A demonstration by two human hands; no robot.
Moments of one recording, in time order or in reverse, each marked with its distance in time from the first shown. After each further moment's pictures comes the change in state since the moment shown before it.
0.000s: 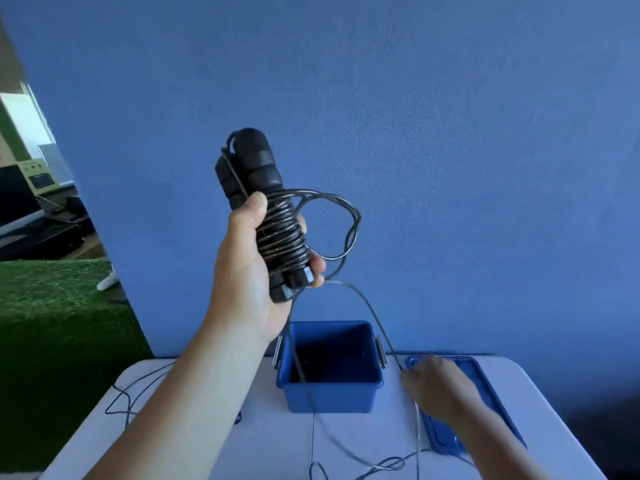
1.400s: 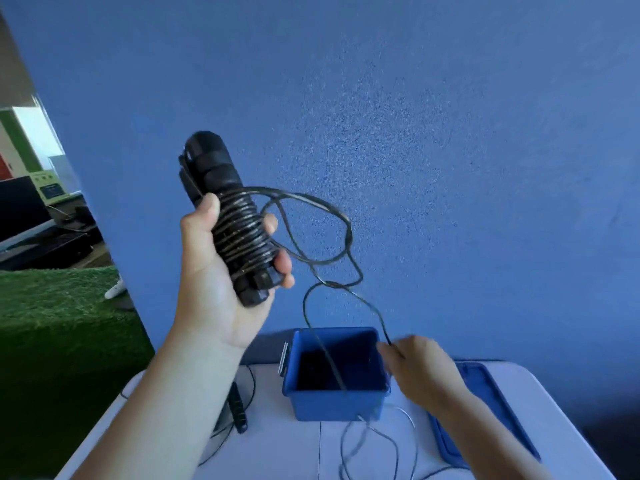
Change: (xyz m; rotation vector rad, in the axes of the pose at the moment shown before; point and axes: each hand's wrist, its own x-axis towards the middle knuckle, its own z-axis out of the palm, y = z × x) left_hand 0.001 0.021 -0.015 -0.098 -0.012 0.032; right_hand -0.003 -0.041 -0.015 0.122 0.194 -0.212
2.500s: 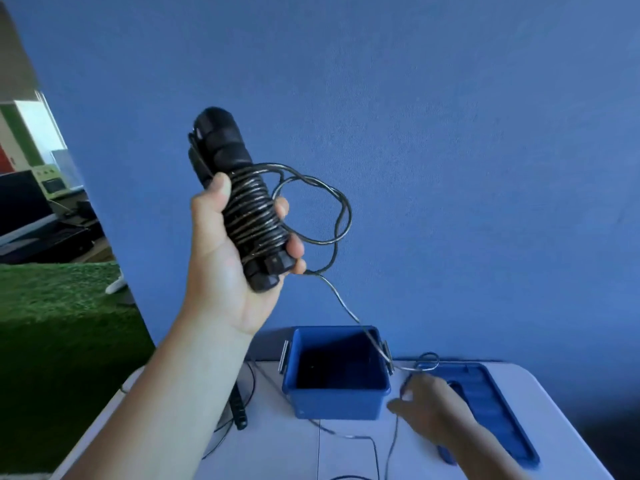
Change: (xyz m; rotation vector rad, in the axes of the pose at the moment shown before) left_hand 0.016 -0.004 -0.004 -0.073 0.028 -0.092; right_hand -0.013 0.036 0.032 -0.095 -0.260 0.130
